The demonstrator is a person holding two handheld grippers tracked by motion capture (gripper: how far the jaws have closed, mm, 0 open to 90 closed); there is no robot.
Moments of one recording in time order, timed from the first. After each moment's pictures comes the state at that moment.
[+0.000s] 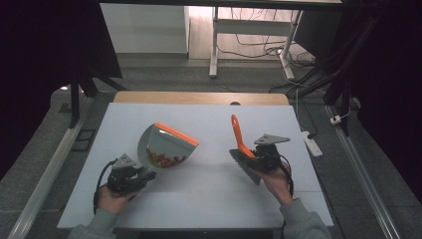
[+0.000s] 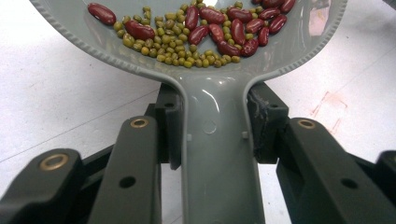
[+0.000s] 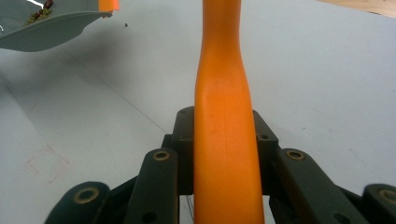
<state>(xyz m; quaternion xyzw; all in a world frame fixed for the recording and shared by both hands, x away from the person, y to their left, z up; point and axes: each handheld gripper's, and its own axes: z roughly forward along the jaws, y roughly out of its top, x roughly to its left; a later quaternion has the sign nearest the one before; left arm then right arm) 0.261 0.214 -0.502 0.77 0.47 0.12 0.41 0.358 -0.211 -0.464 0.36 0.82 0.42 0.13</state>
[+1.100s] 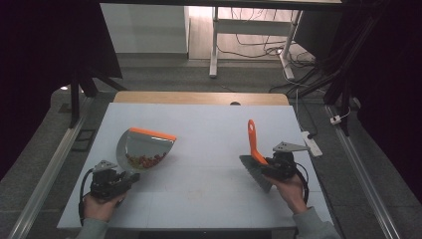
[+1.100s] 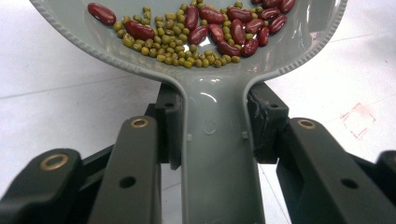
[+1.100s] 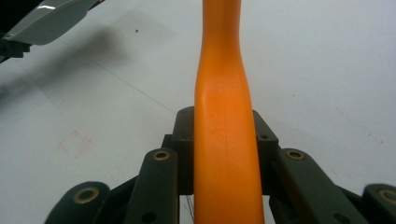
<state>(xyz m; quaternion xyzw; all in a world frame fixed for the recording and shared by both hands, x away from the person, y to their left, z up) 0.239 0.248 -0.506 0.71 0.58 0.12 0.39 0.341 -0.257 -0.471 0.38 0.79 0.47 0.08</state>
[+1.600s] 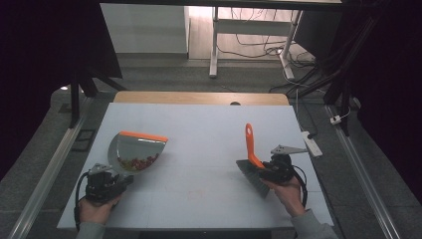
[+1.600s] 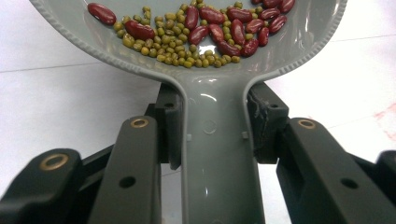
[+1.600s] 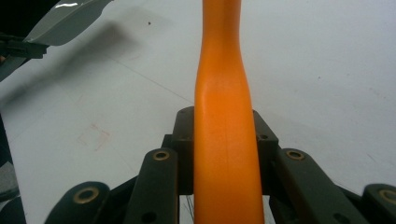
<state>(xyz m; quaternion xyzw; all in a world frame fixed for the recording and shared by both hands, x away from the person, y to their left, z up) 0.233 0.256 -0.511 0.69 0.61 0.13 0.36 0.338 -0.252 -0.481 0.39 0.79 0.46 0.05</state>
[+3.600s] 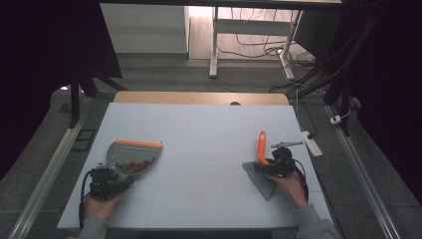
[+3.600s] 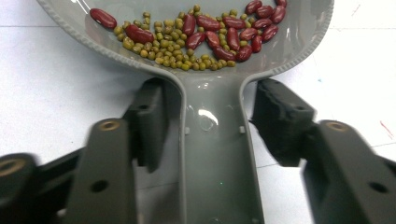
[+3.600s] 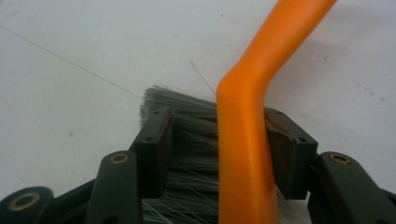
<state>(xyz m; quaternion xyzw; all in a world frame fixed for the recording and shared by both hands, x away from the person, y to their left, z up) 0.252 0.258 -0.531 0.67 0.66 0.12 0.31 0.379 -0.273 -0.511 0.47 0.81 0.34 0.08</state>
